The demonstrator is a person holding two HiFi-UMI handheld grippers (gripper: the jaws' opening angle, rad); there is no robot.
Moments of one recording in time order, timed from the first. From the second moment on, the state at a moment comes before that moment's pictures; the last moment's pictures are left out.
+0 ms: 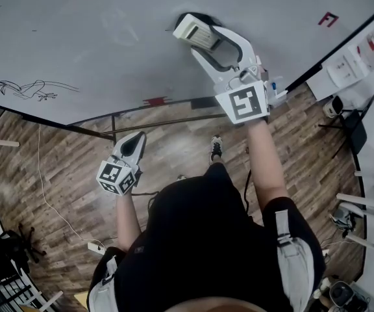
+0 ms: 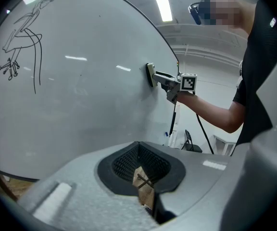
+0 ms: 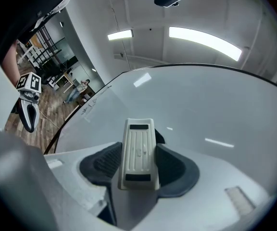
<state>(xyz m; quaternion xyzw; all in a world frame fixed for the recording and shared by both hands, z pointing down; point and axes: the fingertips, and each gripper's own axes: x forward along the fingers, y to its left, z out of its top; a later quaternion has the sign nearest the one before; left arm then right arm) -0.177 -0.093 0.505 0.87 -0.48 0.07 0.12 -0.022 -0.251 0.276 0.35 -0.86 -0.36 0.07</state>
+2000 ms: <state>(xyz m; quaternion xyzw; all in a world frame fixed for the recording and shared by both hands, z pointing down) -0.228 -0.070 0.515 0.83 -0.54 0.06 0.14 -0.149 -0.224 0.312 0.26 -0.88 -0.40 0.08</state>
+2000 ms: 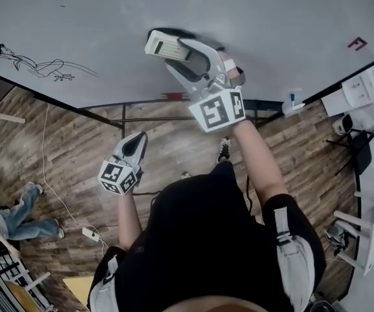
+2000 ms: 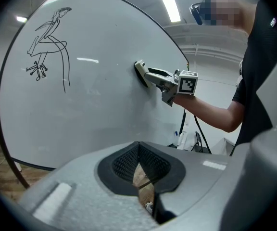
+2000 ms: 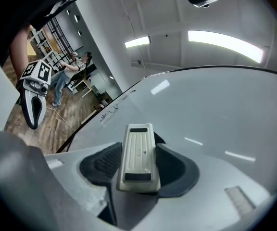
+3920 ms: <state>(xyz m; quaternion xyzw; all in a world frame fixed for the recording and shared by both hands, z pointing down) -0.134 -0.147 0.522 0.90 -0.40 0.08 0.14 0.126 -0.287 0.261 0.50 -0.79 -0.34 0.06</state>
